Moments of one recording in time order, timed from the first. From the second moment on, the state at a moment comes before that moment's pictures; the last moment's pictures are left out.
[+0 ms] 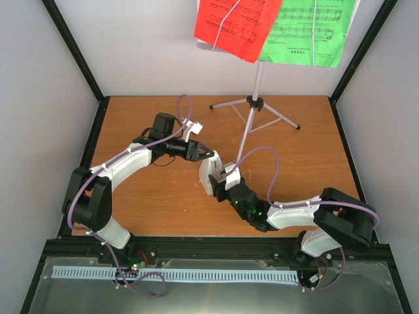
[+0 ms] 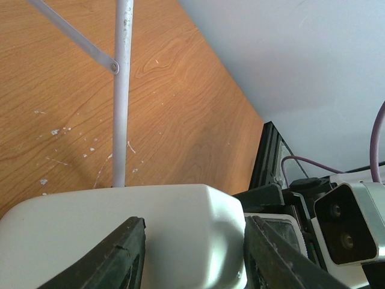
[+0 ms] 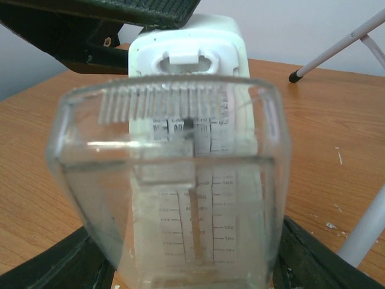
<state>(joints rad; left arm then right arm) -0.41 1.58 1.08 -0.25 0.94 -0.21 1.08 1.43 0.42 0.74 0.53 0.21</state>
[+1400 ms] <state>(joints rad) -0.41 1.59 1.08 -0.24 0.96 -0.21 1.05 1.51 0.55 0.58 0.51 0.27</state>
